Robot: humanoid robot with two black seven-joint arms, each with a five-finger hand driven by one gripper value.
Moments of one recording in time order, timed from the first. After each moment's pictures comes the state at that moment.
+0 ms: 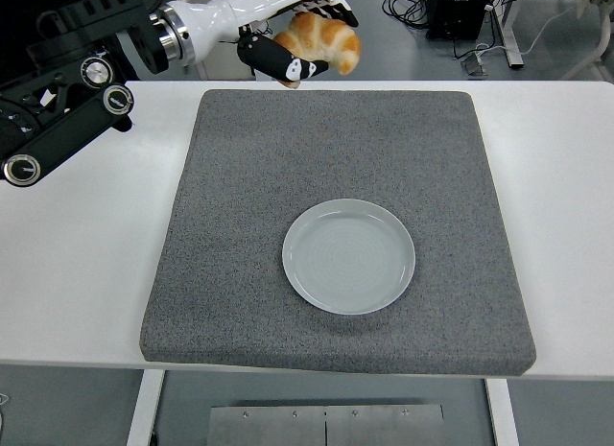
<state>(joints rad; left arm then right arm) -1.22 0.41 -0.53 -1.20 1.34 -0.16 -0.13 -0.10 0.00 -0.02 0.10 -0.11 0.02 0.41</state>
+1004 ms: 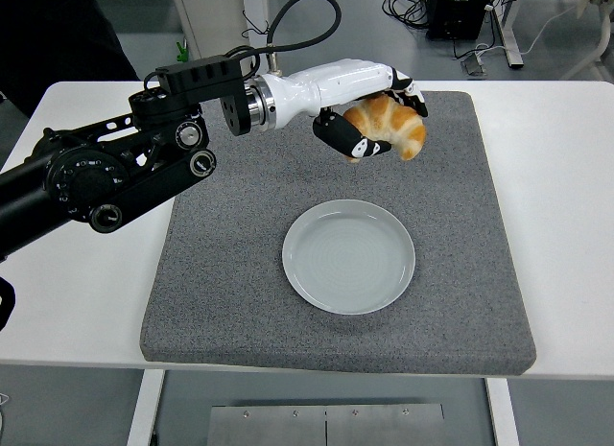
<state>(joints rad) -1.17 0.25 -0.44 -1.20 1.46 -0.15 -0.13 -0.10 0.00 -0.02 0.10 -0.11 0.02 0.41</state>
